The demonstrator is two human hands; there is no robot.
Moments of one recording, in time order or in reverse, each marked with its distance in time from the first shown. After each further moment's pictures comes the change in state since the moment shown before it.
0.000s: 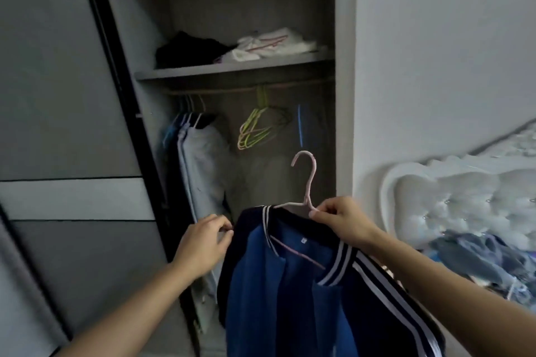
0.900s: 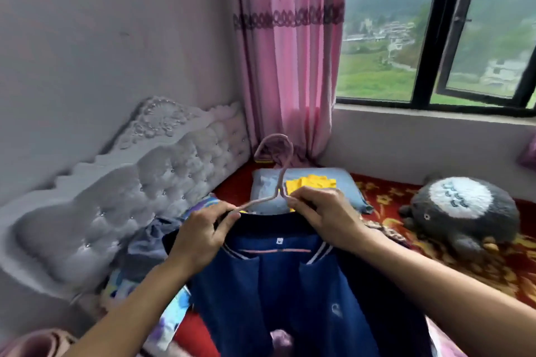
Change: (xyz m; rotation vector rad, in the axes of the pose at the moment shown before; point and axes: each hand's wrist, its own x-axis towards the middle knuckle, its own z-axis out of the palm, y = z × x) left_hand 0.067 0.724 0.354 -0.841 -0.411 0.994; right_hand -0.363 0.267 -0.512 -0.713 0.900 0.265
